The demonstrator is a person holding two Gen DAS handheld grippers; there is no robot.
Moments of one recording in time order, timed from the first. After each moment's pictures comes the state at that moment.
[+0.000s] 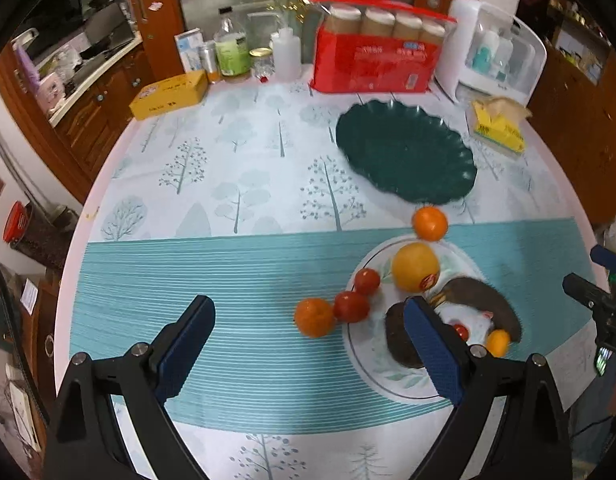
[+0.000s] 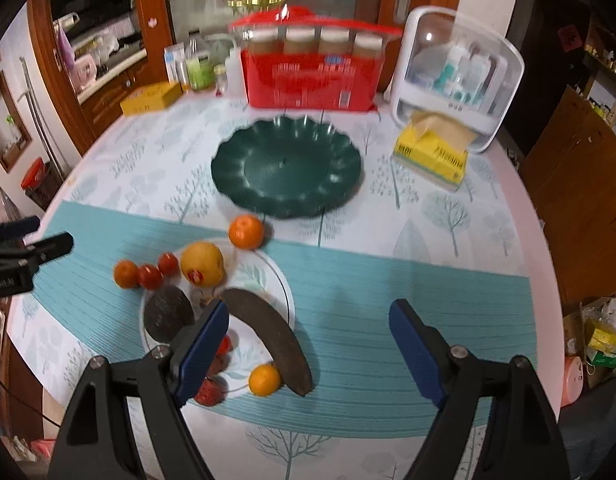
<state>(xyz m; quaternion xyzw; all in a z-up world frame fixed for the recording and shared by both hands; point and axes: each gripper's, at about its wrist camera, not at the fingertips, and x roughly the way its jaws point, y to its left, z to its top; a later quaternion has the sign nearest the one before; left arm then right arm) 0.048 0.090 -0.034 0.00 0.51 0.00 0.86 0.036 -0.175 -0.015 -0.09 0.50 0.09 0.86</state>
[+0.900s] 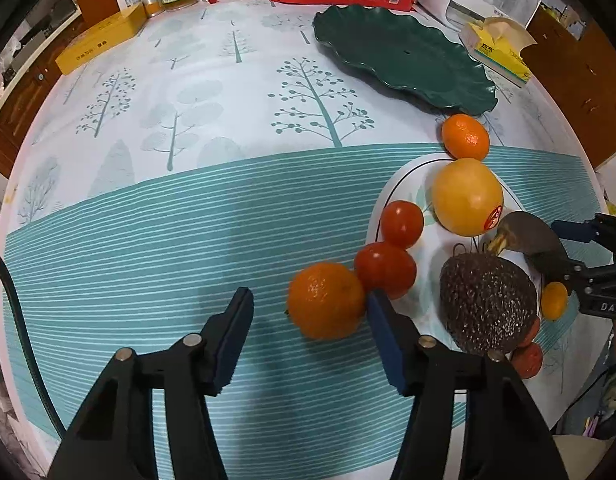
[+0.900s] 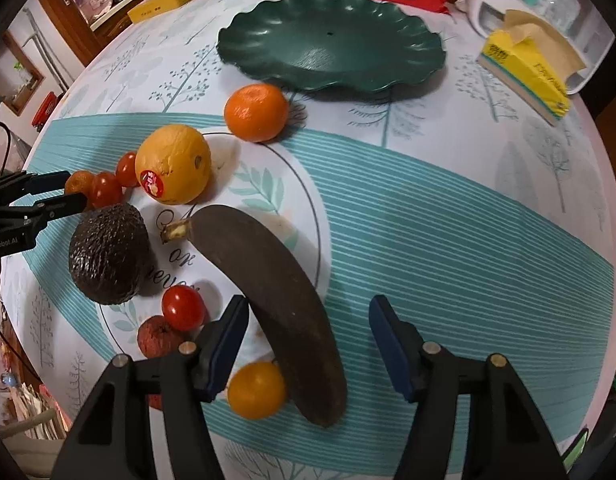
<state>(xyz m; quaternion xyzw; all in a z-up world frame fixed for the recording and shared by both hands) 0.088 0.104 -0.154 0.00 0.59 -0.08 0.80 0.078 -0.155 -0.136 -0.11 0.61 0.16 0.77</state>
